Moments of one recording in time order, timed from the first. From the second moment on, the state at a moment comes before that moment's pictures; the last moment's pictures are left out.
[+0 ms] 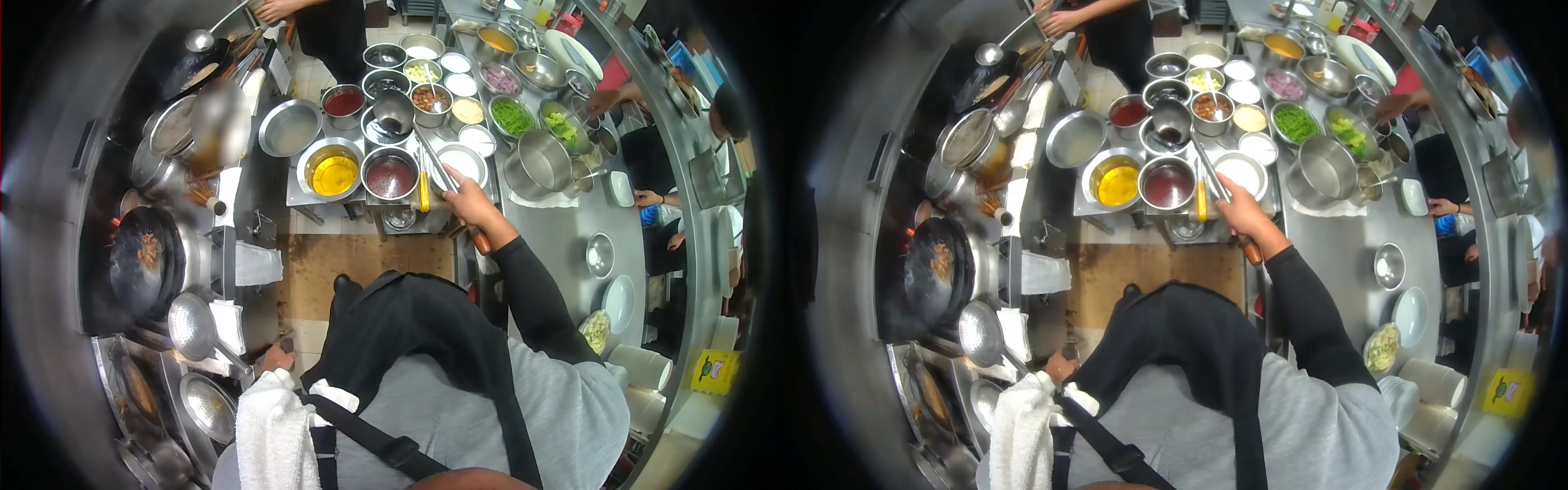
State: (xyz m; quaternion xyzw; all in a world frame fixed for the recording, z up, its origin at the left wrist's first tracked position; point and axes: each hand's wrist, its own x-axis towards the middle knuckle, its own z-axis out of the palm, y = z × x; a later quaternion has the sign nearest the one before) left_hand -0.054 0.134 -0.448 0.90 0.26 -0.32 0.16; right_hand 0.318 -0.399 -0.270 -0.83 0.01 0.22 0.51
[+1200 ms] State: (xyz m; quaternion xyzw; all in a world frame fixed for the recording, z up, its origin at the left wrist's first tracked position) left_hand 0.172 0.107 -0.003 0.62 -0.53 -0.02 0.58; right_hand 0.335 0.050 -0.183 -0.70 -0.43 0.24 0.52
